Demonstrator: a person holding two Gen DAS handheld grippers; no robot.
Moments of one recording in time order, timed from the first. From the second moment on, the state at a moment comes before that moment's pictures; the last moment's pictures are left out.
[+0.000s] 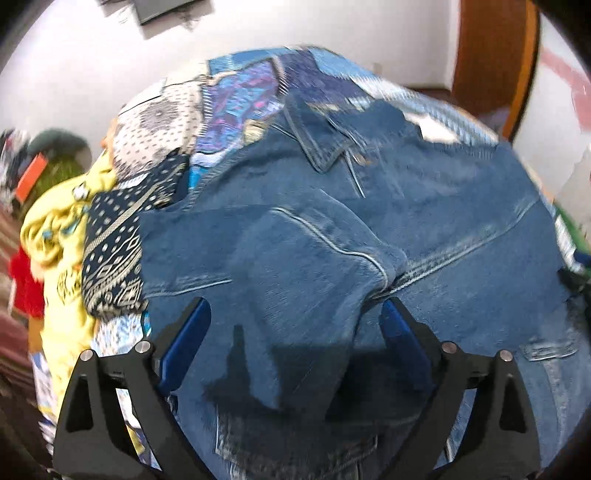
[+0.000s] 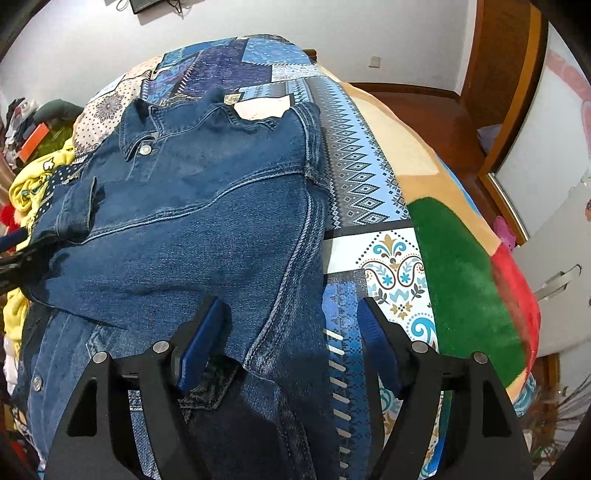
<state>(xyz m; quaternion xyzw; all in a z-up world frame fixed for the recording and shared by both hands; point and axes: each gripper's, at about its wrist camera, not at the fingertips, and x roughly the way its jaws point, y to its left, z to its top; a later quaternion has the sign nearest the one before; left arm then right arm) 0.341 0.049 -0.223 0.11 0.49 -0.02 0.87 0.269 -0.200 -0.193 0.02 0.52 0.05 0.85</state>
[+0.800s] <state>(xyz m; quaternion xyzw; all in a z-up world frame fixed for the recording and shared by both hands) 0.315 0.167 -0.233 -0.26 0.47 -0.10 0.84 0.268 -0.196 -0.195 0.01 0.52 0.05 0.85</state>
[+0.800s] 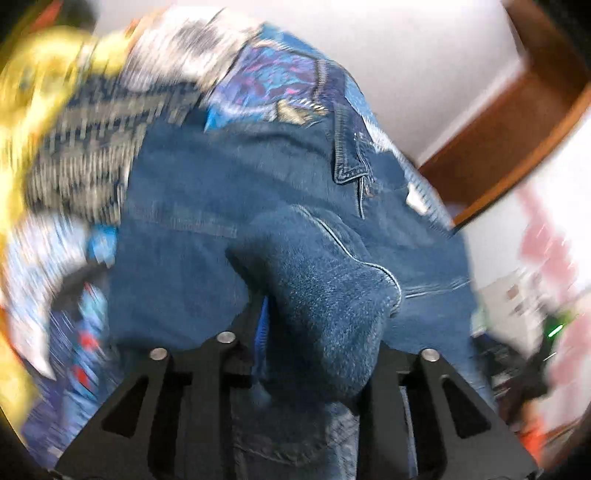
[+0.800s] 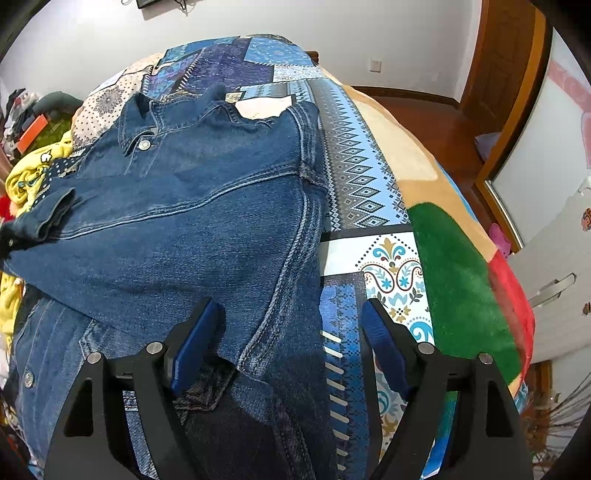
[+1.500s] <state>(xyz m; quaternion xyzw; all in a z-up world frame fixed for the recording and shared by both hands) 0.281 0.214 -0.219 -0.15 0.49 0.01 0.86 0.274 -0.197 -0.190 0.00 0.53 0.06 0.85</state>
